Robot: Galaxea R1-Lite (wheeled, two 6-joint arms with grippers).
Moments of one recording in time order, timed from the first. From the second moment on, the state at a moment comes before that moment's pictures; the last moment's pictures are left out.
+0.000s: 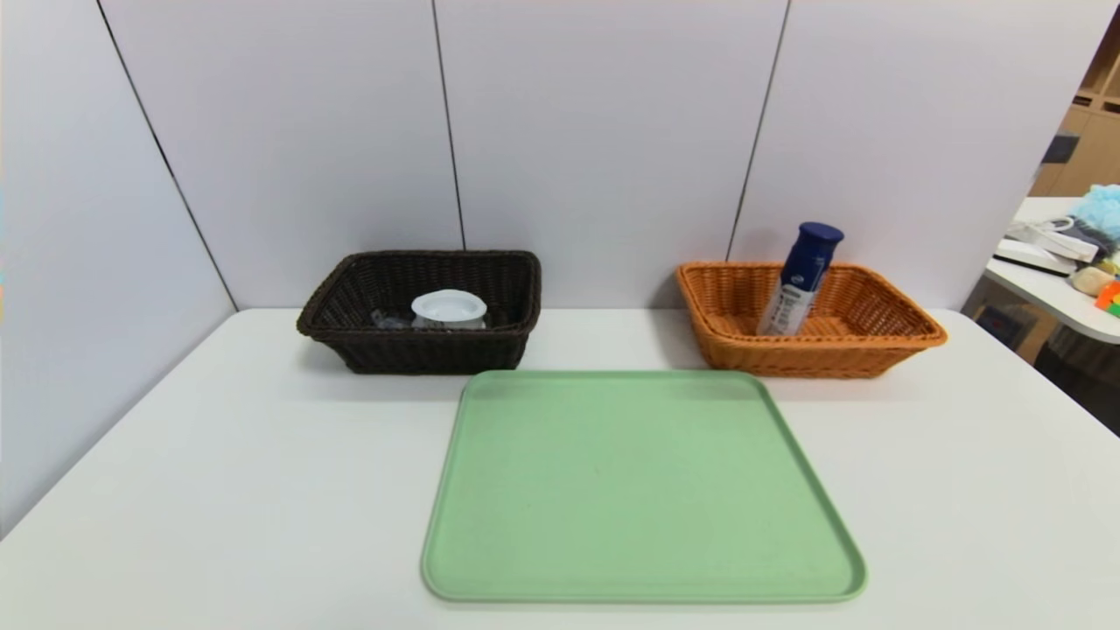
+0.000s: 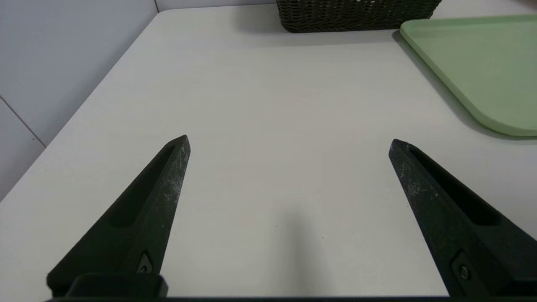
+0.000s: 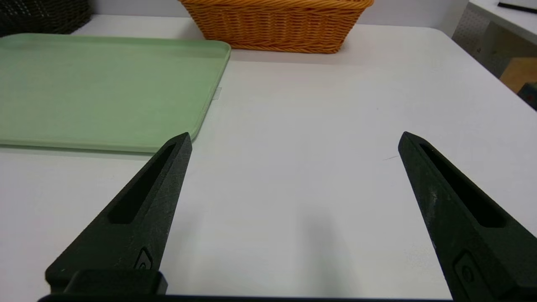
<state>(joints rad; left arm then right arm) -0.01 0.00 0.00 0.00 -0.01 0.01 0.00 0.00 0.00 0.01 0.03 -0.01</state>
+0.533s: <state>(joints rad) -0.01 0.00 0.00 0.00 0.02 -0.07 0.00 0.00 0.00 0.01 0.03 0.00</state>
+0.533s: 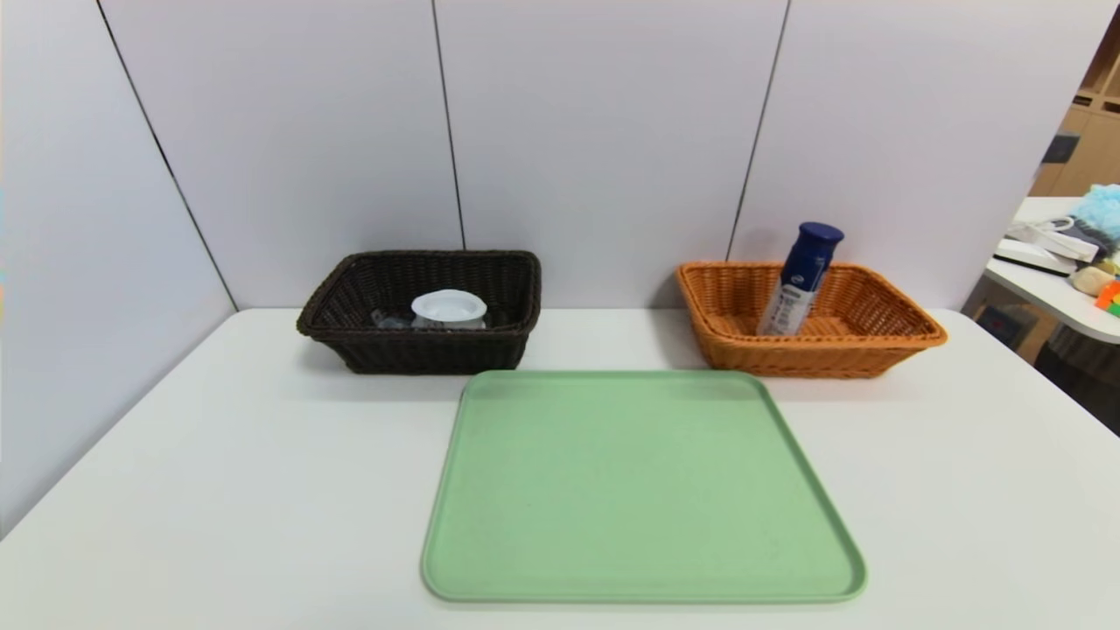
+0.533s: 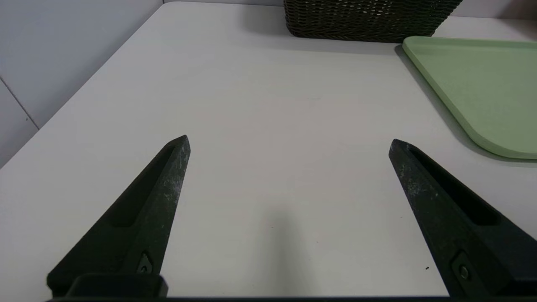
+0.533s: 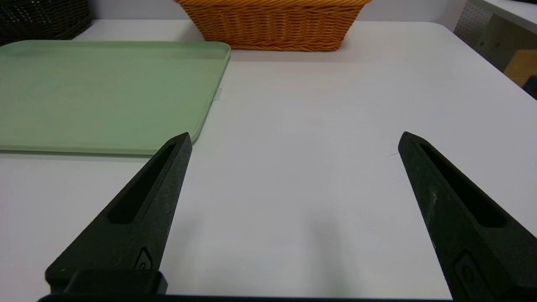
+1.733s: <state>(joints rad) -0.01 0.00 0.00 0.00 0.02 -0.07 0.00 0.00 0.00 0.01 0.02 0.00</state>
